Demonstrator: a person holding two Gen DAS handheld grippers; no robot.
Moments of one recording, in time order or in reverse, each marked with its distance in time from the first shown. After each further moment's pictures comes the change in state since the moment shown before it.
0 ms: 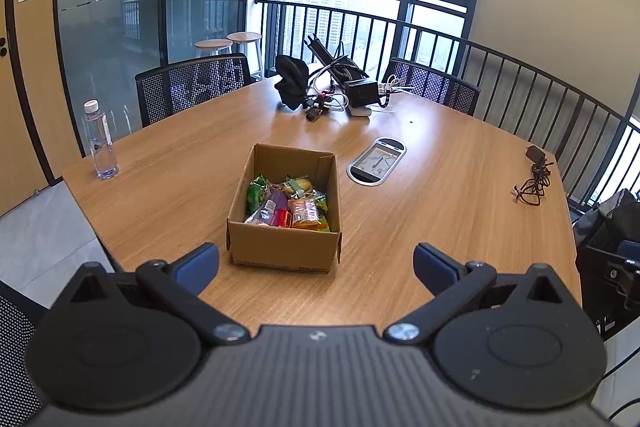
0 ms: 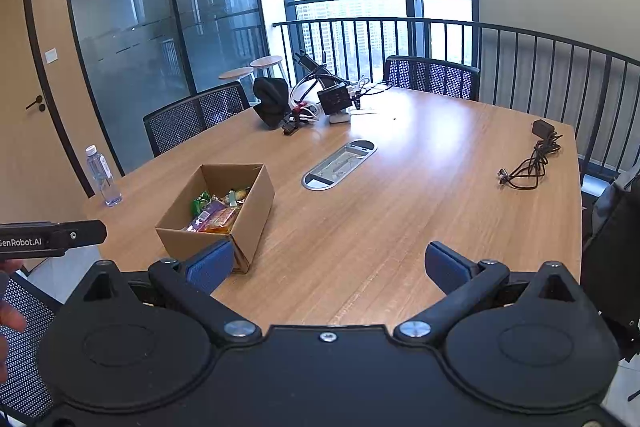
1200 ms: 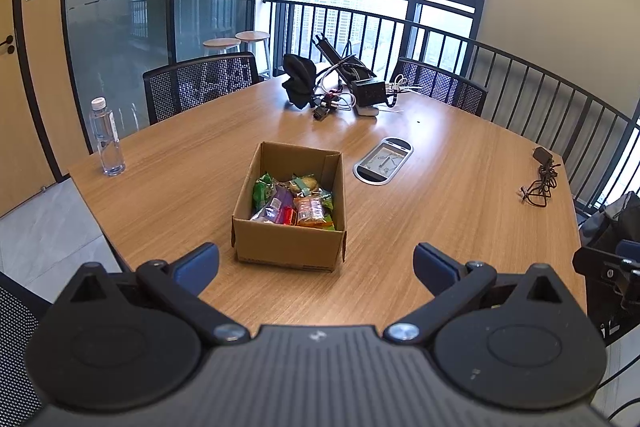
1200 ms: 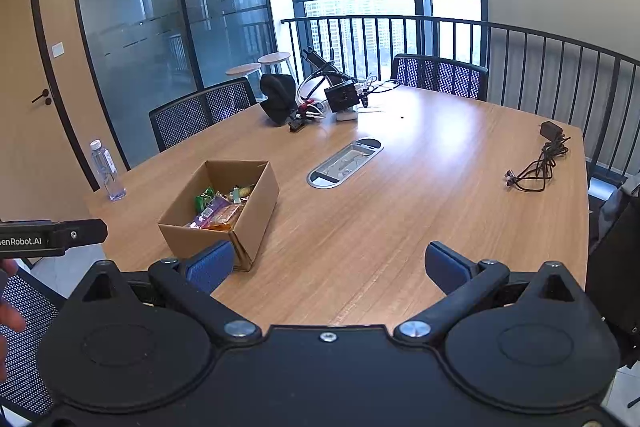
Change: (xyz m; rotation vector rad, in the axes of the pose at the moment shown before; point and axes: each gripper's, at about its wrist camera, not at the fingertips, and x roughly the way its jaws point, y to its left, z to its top) left arm -0.002 -0.003 -0.004 -0.010 0.000 0.030; right arm 0.002 -0.001 0.001 -0.012 0.012 0.019
